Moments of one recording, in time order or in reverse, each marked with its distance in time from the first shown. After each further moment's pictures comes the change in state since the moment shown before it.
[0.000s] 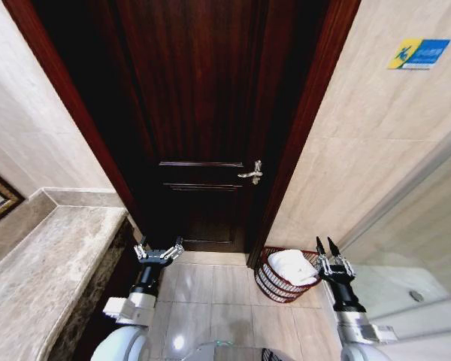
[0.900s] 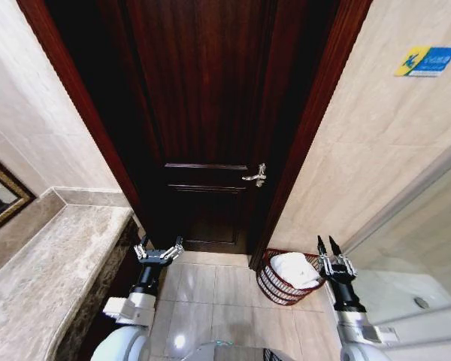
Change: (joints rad) left arm 0.000 0.000 0.000 0.000 0.000 0.000 0.000; right arm -0.005 0.002 0.005 -0.005 0.012 0.010 -0.017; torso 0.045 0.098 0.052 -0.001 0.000
